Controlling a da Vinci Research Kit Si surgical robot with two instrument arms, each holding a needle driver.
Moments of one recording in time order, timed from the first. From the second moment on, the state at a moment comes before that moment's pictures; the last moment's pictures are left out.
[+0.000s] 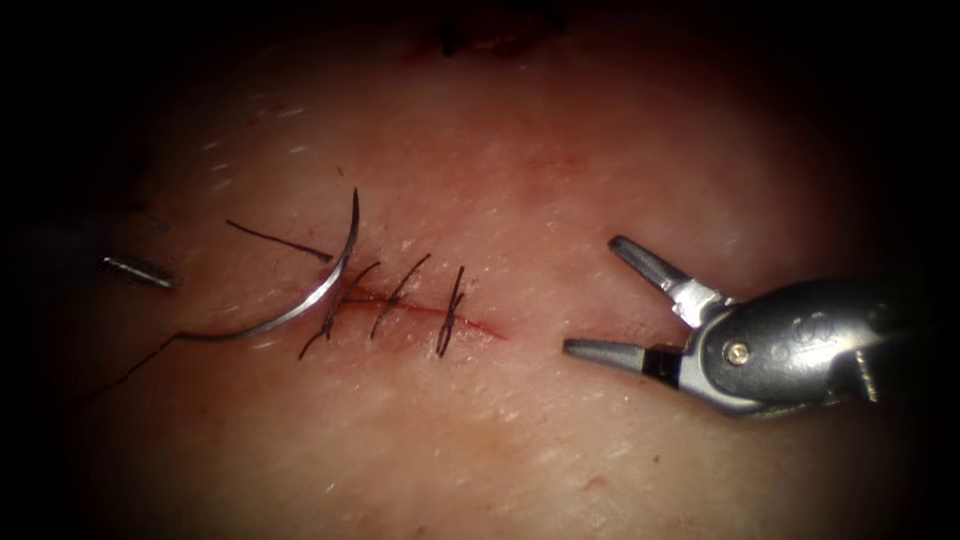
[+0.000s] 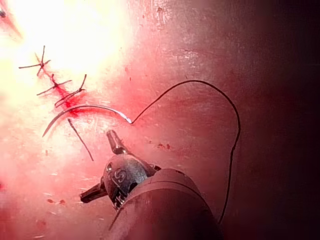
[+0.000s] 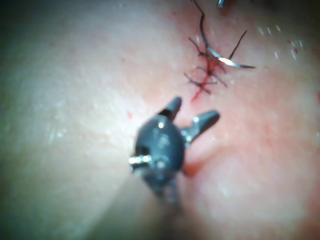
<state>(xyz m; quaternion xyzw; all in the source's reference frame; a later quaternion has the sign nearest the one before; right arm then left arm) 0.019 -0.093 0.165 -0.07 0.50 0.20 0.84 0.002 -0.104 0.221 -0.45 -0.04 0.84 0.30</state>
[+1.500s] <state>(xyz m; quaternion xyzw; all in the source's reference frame) 0.016 -0.091 0.161 0.07 0.53 0.07 0.84 -0.015 -0.111 0.215 -0.55 -0.15 0.80 0.20</state>
